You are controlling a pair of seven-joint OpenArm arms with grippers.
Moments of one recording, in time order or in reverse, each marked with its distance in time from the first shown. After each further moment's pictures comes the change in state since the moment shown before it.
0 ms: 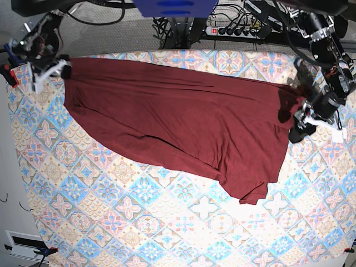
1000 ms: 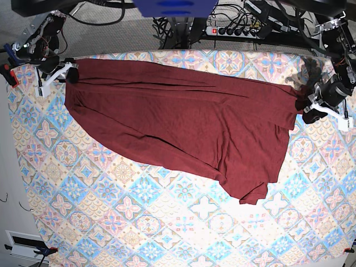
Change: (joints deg) left arm 8.4 -6.3 0.0 1.4 -0.3 -0.1 -0.1; right arm 0.1 0.4 -5.2 -2.2 2.6 0.3 1.6
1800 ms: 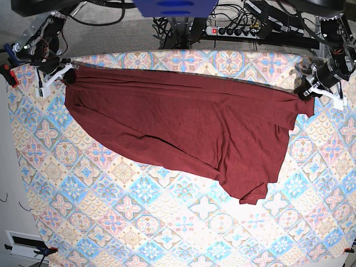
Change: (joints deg) left arm 5.2 0.2 0.2 -9.4 -5.5 -0.2 0.2; right arm 0.6 0.0 -0.1 -0.3 -0.3 0.0 -0.6
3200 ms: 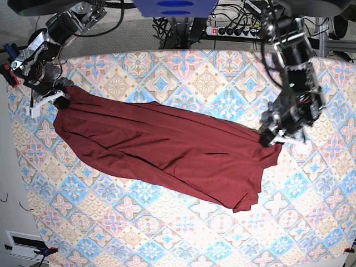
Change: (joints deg) left arm -27.3 11.9 9.3 -16.7 8.1 0.1 -3.1; right arm 15.4 0.8 6.1 -15.7 -3.0 -0.3 2.9
